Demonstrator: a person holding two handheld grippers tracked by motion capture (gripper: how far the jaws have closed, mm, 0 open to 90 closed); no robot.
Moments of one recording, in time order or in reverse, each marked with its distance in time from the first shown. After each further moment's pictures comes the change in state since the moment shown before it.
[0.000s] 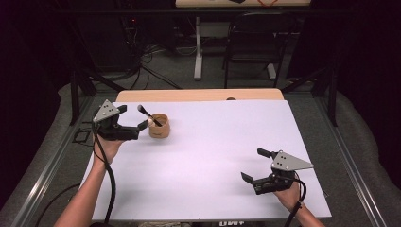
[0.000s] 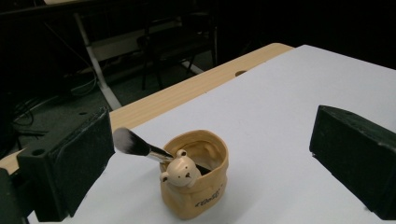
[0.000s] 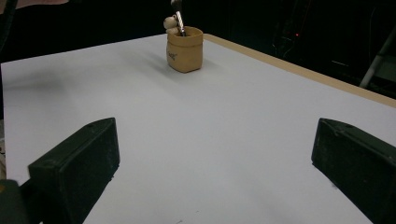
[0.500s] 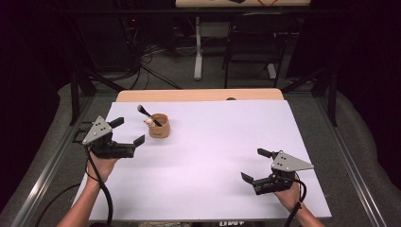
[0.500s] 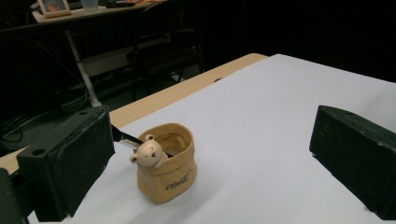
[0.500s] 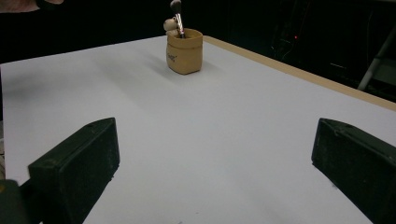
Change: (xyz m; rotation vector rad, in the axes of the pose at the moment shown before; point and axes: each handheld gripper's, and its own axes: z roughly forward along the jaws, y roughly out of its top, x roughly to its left) left arm -0.030 -0.021 -0.038 -0.073 -0.050 0.014; right arm 0.001 0.000 -0.001 -0.002 -0.004 -0.005
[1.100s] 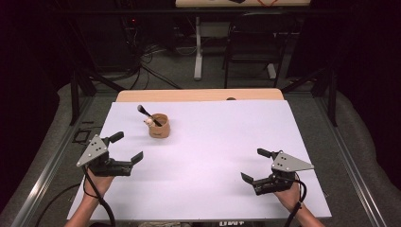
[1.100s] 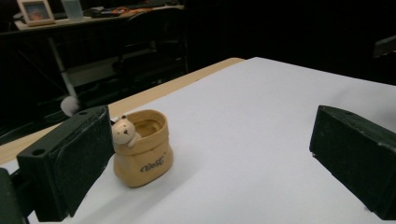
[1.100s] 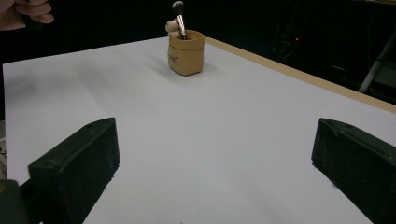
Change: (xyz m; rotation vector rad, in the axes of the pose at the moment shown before) left arm -0.016 -0.037 -0.021 -0.062 -0.060 0.016; right arm 0.000 0.000 0.000 -0.007 0.006 -0.008
